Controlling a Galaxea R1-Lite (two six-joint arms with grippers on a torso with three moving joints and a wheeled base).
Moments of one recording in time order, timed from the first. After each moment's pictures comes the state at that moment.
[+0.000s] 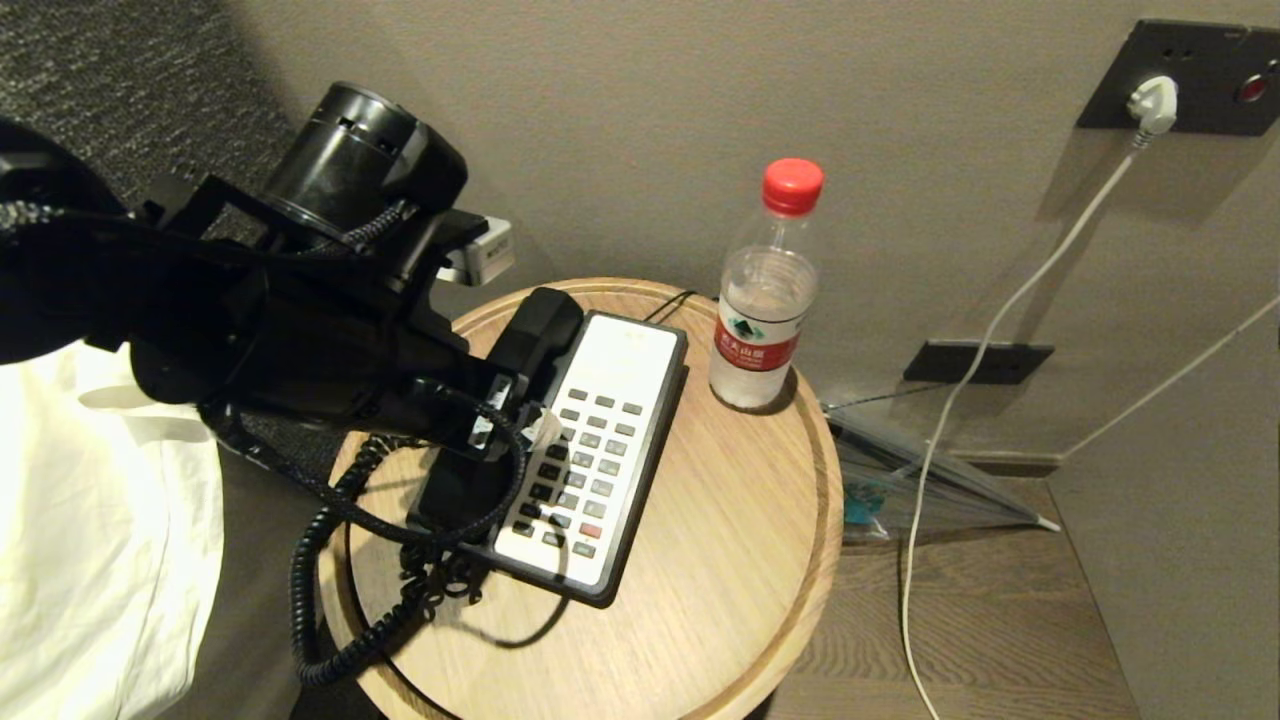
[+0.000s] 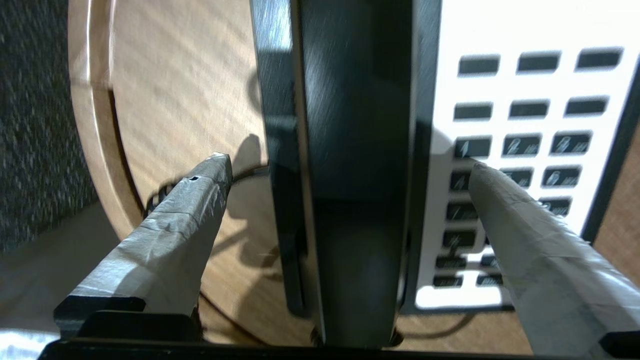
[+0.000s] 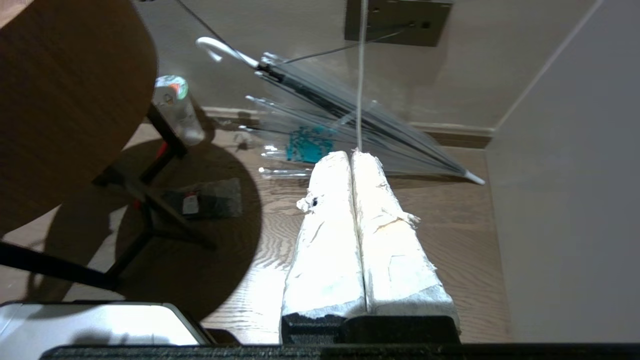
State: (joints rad) left arm -0.67 1.63 -1.48 0.64 0.28 -0.11; right arm 0.00 0.02 0.00 -0.01 0.00 -0.05
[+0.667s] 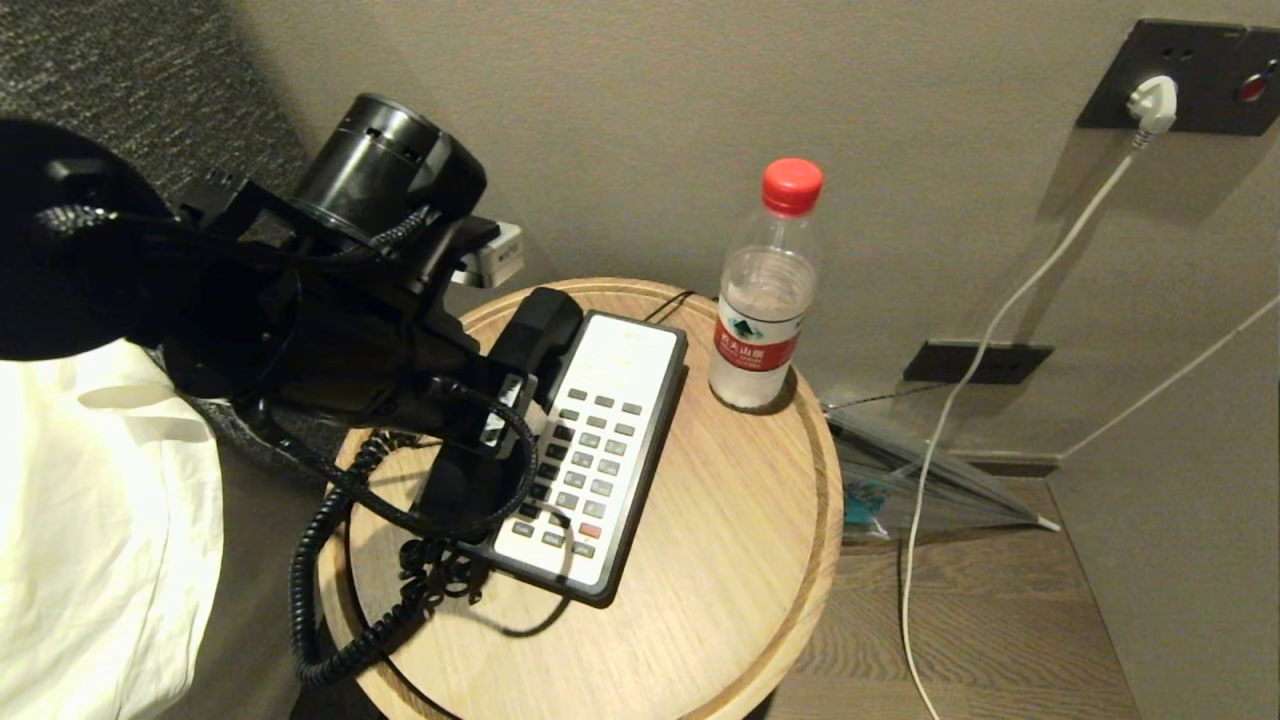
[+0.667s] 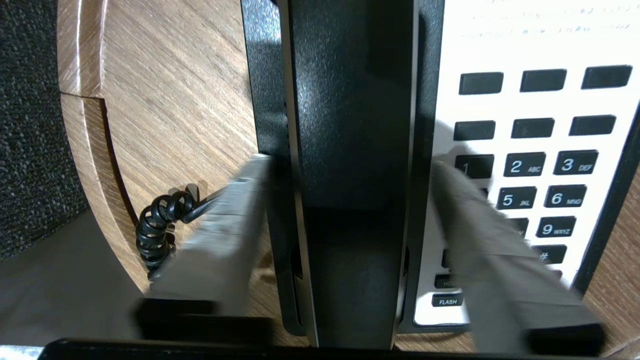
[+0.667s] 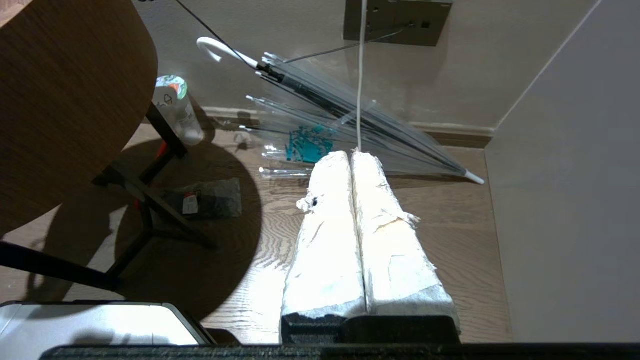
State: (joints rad) left arm -0.66 1.65 -1.49 0.64 0.28 -0.11; right arm 0.00 0.02 0.00 -0.01 0.00 -0.05
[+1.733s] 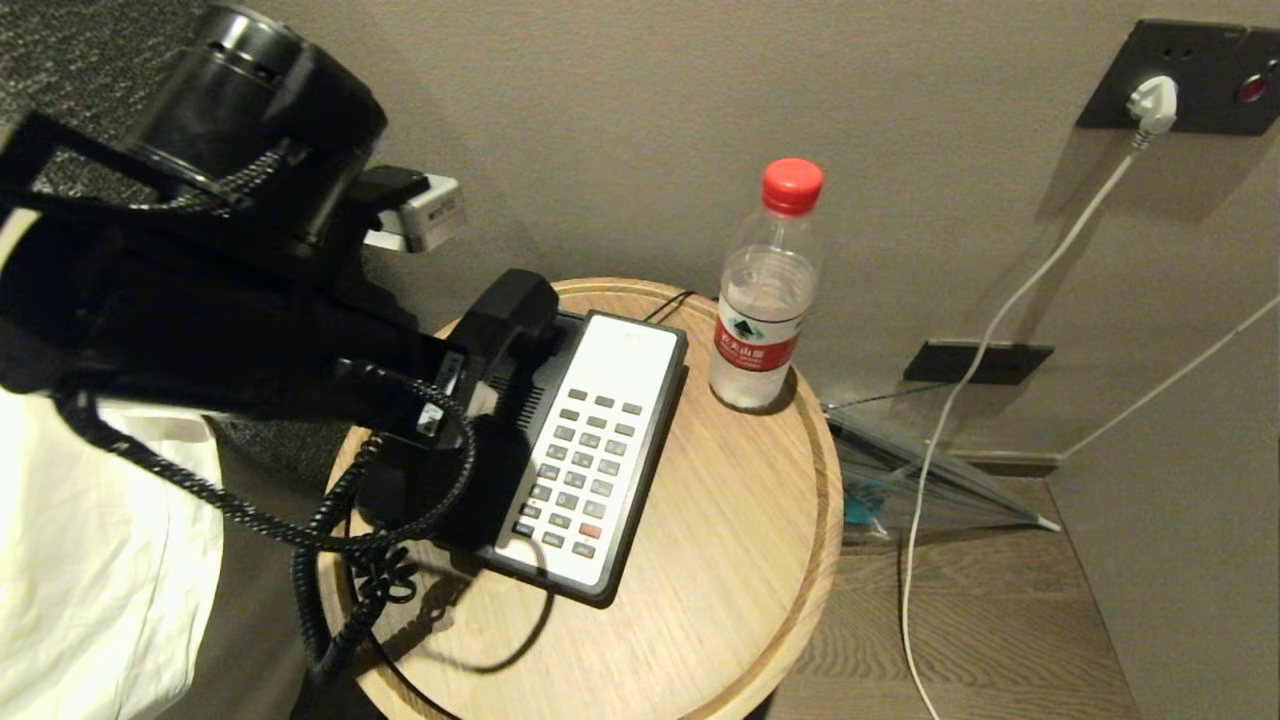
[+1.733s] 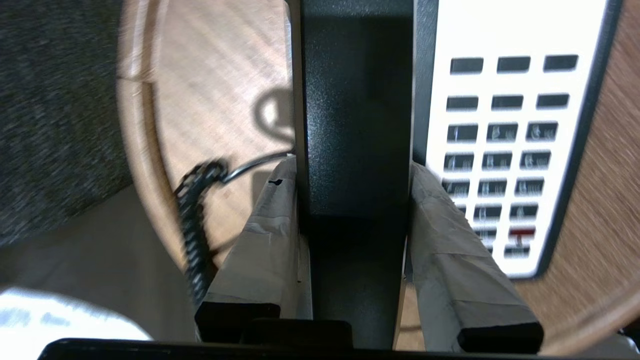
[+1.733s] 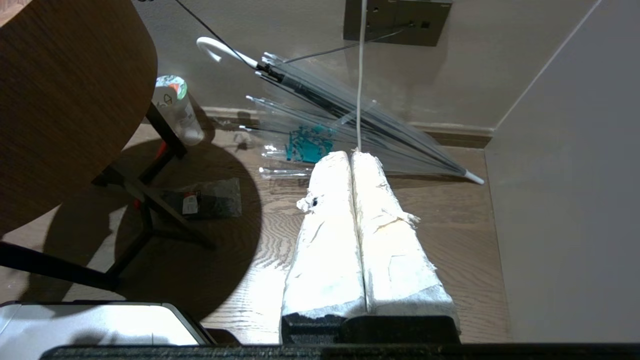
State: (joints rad) left arm -0.67 1.53 -1.49 0.69 0.29 -0.12; right arm 0.00 0.02 0.00 -0.01 0.00 -0.05
